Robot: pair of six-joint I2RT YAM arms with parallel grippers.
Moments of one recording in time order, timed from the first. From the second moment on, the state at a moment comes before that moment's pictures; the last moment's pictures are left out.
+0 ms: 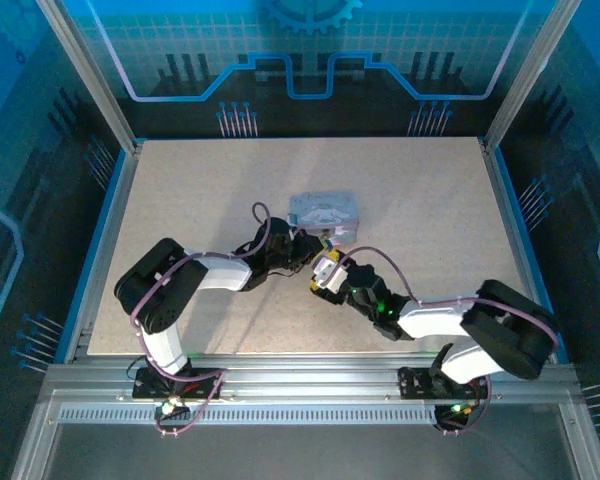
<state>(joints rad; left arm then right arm) -0.62 1.78 0.77 0.54 0.31 -1.30 0.90 1.46 0.35 0.71 0.27 -0.39</state>
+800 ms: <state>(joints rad) -0.62 1.77 0.77 0.51 0.31 -1.30 0.85 1.59 0.31 0.92 0.39 -0.30</state>
